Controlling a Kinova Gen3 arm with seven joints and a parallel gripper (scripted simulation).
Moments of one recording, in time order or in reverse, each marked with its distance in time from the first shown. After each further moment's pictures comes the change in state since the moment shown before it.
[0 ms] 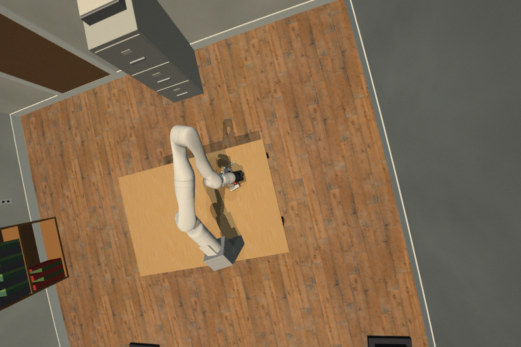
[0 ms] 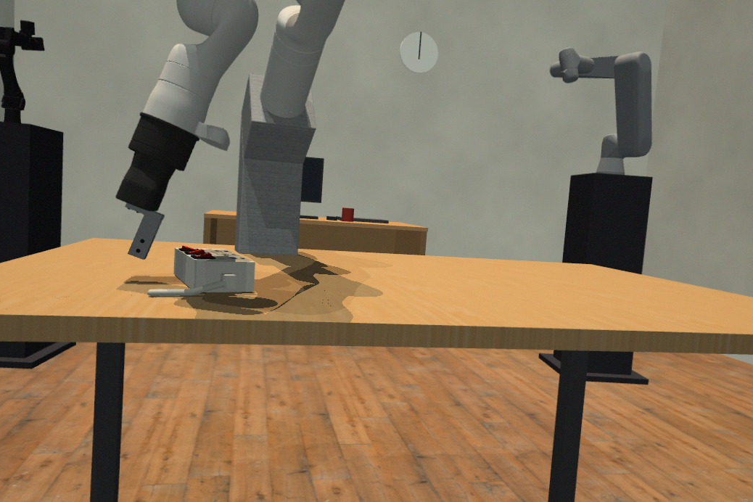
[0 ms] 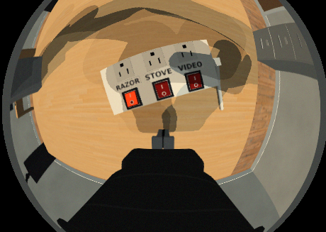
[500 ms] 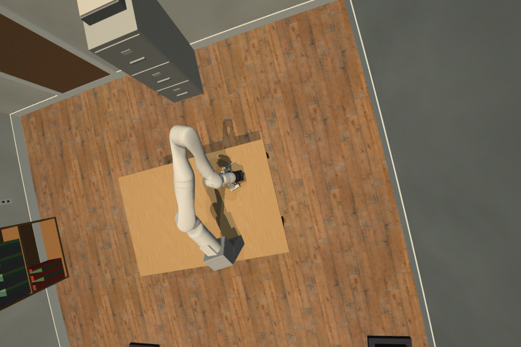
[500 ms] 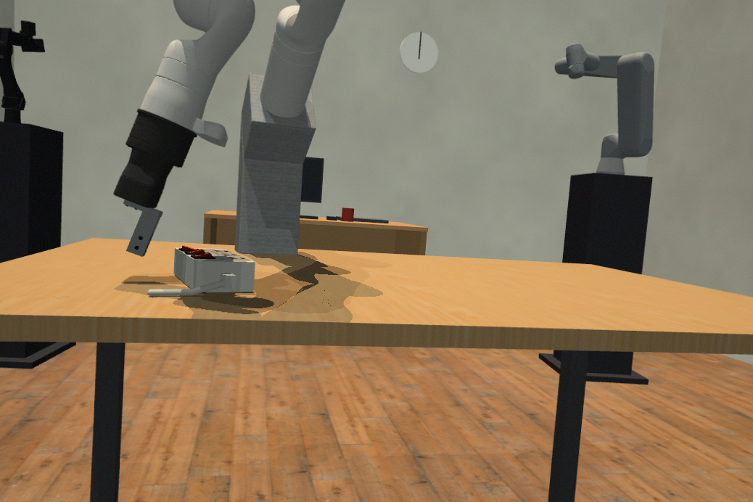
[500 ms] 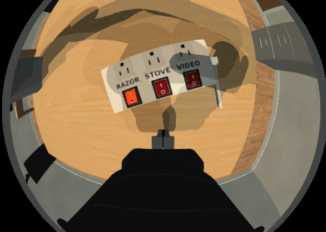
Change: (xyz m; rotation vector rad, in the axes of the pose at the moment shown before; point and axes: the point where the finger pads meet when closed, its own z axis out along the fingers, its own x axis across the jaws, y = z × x) arm 0.001 0.003 -0.003 0.009 0.002 0.006
